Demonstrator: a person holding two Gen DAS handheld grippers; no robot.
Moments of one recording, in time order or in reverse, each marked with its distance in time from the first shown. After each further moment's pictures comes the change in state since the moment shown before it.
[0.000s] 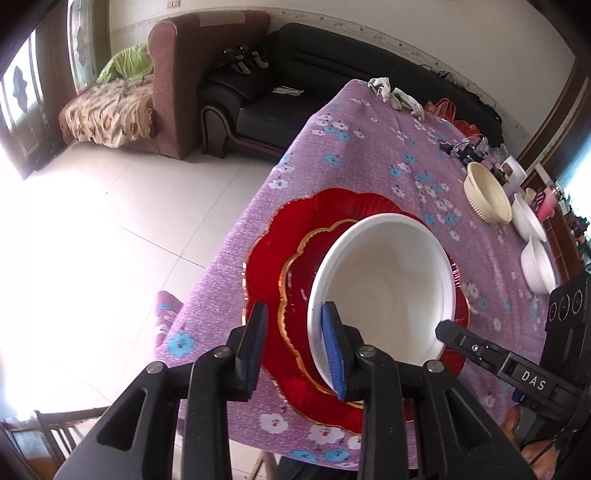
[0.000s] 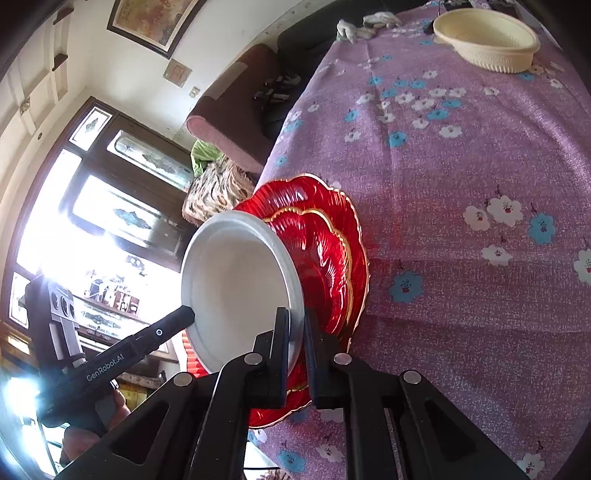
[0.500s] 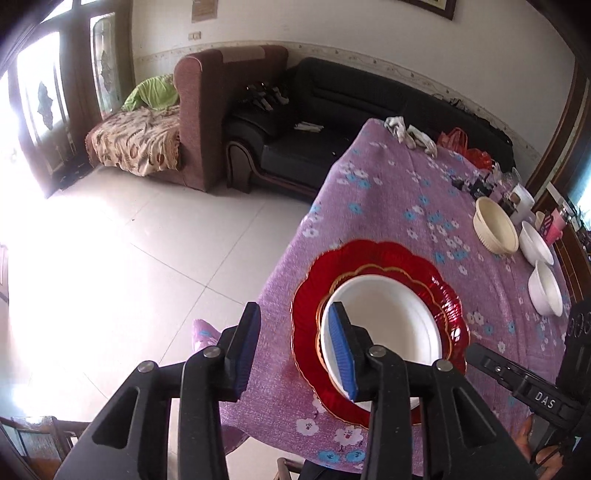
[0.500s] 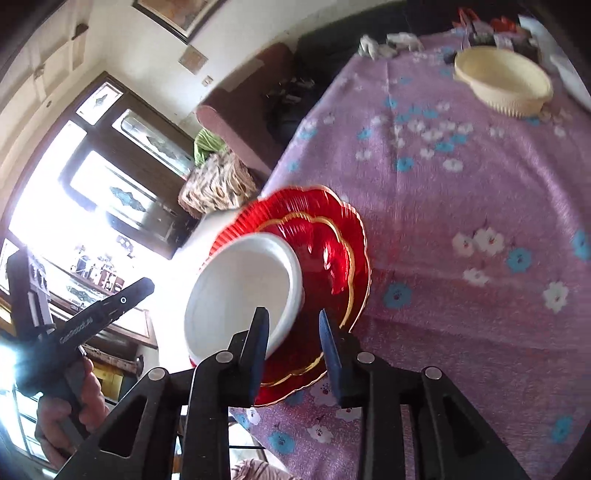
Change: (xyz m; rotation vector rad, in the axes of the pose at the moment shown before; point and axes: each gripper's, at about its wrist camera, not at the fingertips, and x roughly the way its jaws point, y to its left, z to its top) left arm -0.052 0.016 0.010 -0.016 -0.142 0.072; right arm -0.024 0.019 0.007 -0.130 -0.035 -0.054
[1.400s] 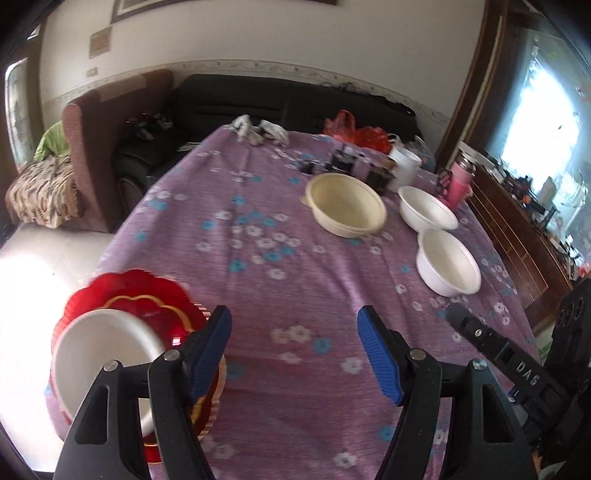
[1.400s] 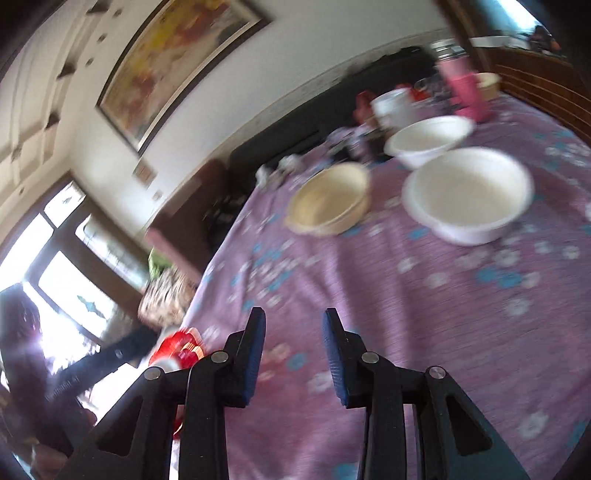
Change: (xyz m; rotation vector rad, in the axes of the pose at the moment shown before) left arm 0.014 -0.249 -0.012 0.240 -0.021 -0.274; right arm -0.177 -0.134 -0.001 0.178 -0.451 -0.194
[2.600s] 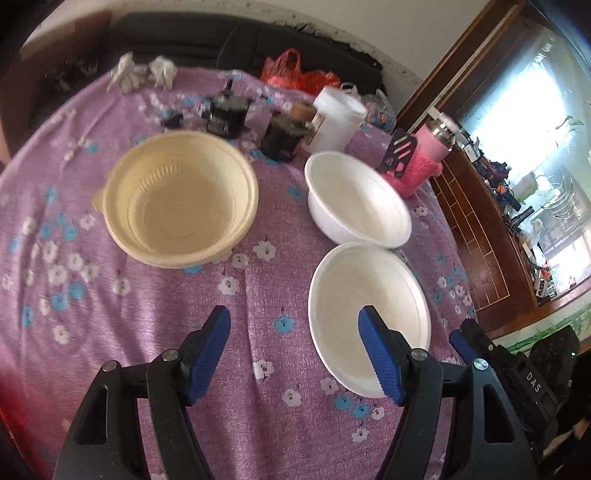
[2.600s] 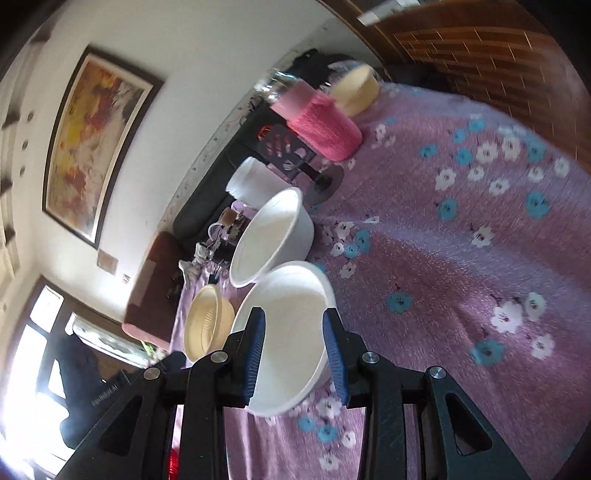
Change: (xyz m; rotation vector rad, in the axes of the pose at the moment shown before) left arm 0.183 -0.141 0.083 -0.066 0.252 -0.233; right arm -0.026 -0.208 0.126 0.350 -0.060 -0.051
